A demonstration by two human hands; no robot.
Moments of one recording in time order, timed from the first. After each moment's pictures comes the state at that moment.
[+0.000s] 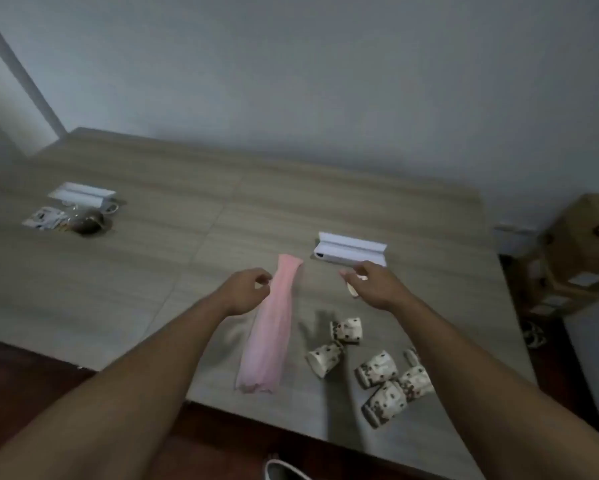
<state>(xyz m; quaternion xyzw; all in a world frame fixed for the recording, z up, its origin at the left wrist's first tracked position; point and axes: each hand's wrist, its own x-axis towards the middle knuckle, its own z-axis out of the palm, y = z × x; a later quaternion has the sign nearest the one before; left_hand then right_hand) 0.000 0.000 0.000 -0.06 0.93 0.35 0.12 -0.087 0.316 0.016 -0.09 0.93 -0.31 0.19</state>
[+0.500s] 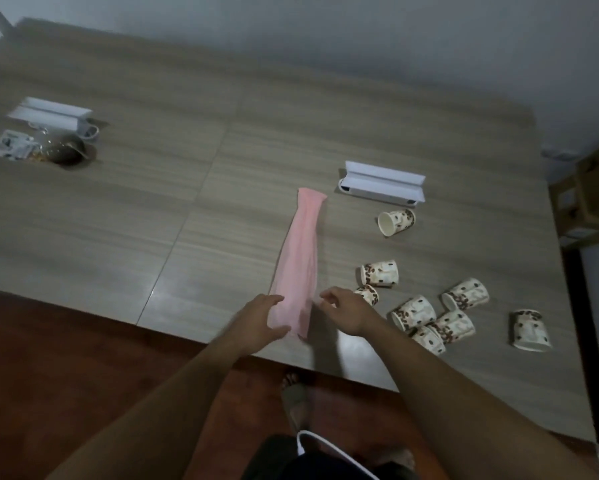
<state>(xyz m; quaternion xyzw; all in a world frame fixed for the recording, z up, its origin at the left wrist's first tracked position) 0.108 -0.033 -0.162 -0.10 0.89 0.36 0.26 0.014 0.211 -0.134 -0.08 0.89 -0.28 0.36</state>
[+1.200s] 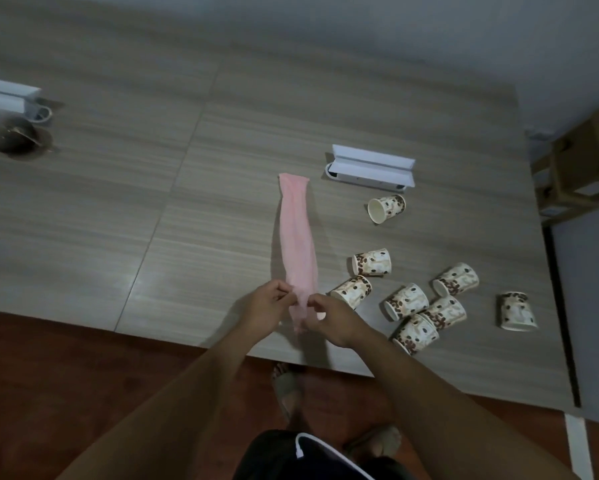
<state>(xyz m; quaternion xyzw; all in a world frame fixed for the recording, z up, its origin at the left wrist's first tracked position) 0.064 0.004 -0.180 -0.21 0.73 0.62 0.18 0.037 0.205 -0.164 -0.07 0.85 -0.34 0.39</state>
